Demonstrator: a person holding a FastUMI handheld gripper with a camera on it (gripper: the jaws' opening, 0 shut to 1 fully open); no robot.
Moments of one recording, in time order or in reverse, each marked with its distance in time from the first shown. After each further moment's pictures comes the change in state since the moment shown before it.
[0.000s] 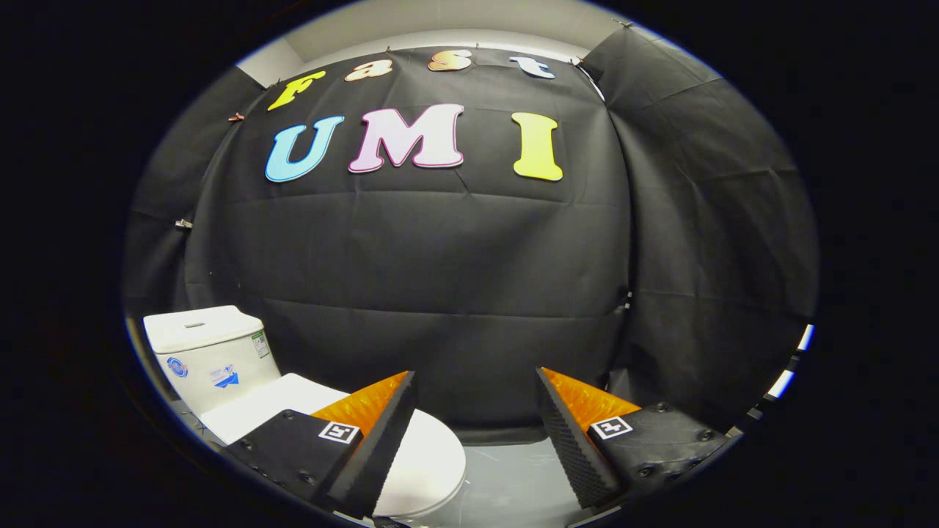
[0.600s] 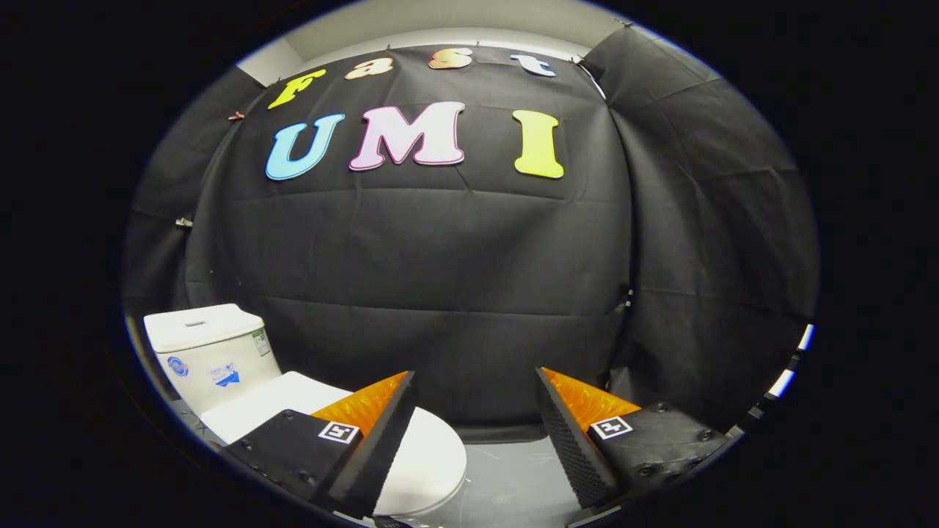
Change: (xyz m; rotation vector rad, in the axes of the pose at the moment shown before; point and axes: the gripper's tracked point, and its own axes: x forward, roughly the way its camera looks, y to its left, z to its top) arm -0.001 0.001 -0.002 -0.009 0.009 -0.001
